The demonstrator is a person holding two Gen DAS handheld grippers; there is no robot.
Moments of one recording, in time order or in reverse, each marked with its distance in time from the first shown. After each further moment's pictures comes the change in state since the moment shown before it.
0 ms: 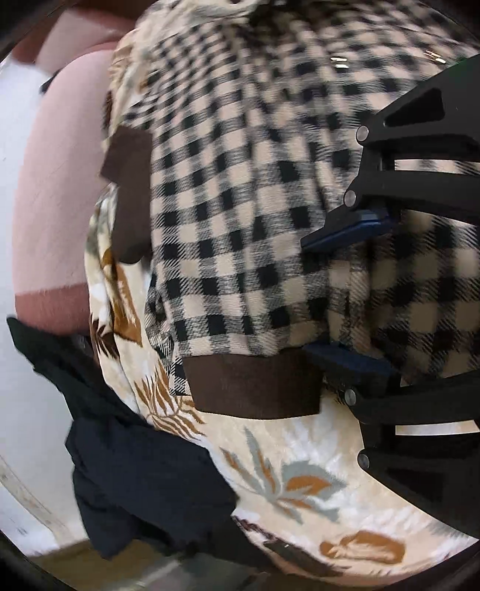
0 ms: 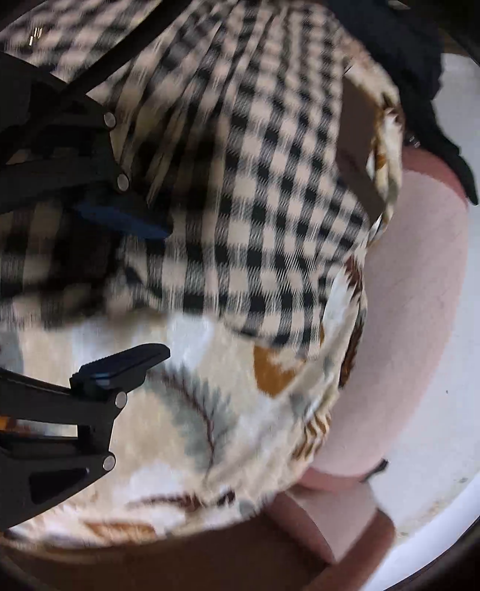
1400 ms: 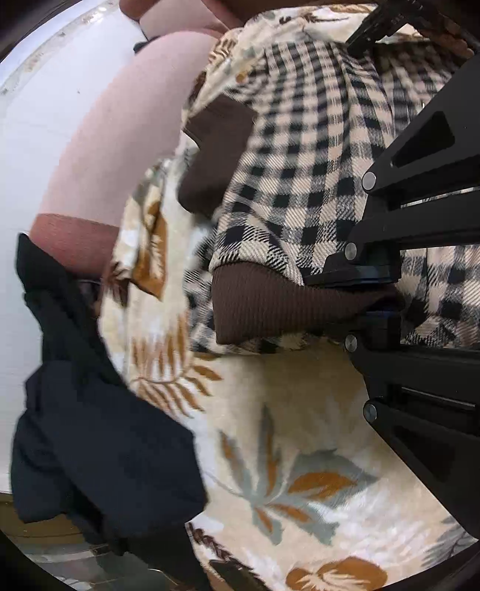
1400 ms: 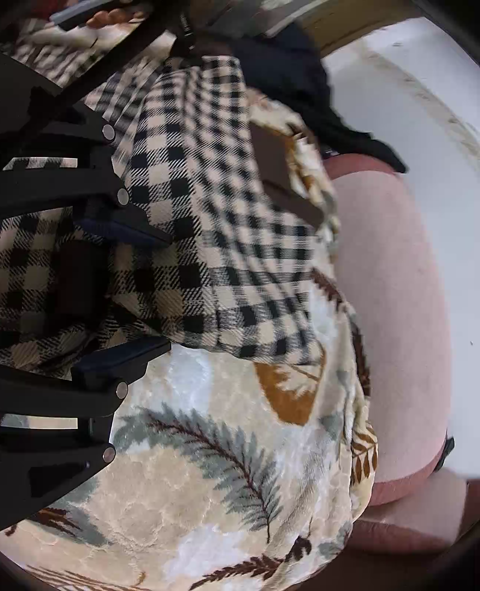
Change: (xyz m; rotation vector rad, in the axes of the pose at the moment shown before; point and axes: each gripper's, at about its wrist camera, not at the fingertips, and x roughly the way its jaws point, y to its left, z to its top) left arm 0.018 0.067 0.044 -0.332 0.018 -0.137; right arm 0.007 -0.037 -0.002 0.325 -0.049 0.421
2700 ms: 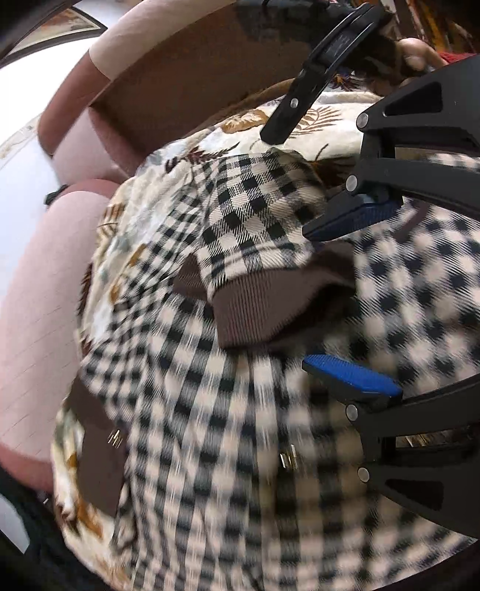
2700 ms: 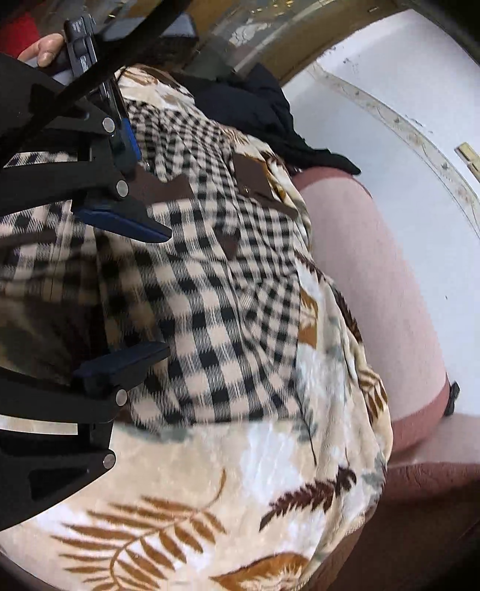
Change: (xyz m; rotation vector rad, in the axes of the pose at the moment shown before) left arm -0.034 -0.234 -0.129 0.185 0.189 -0.477; right arm -0.111 -0.108 -0.058 0.175 -0.089 0.165
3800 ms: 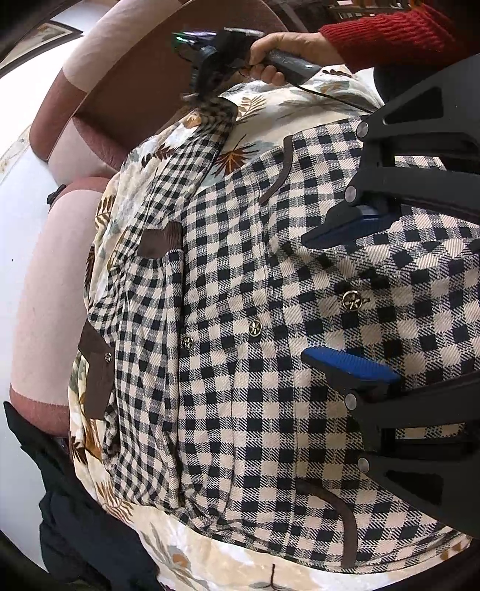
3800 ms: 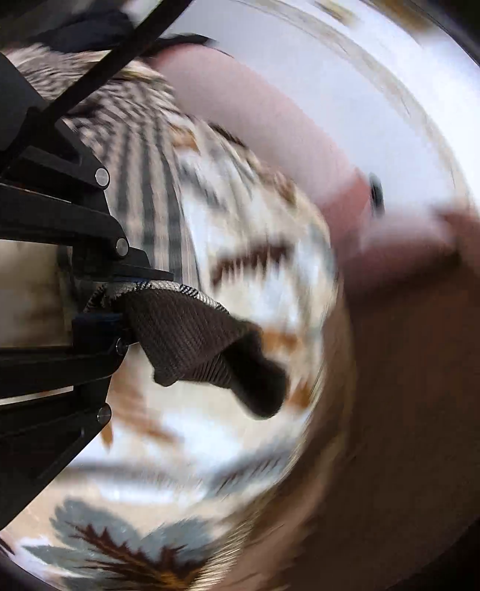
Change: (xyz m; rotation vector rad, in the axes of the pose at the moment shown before) left arm -0.121 0.027 -0.112 0.069 -0.055 0.158; right arm -0.065 -0.081 0.013 0.277 -0.258 -0.378
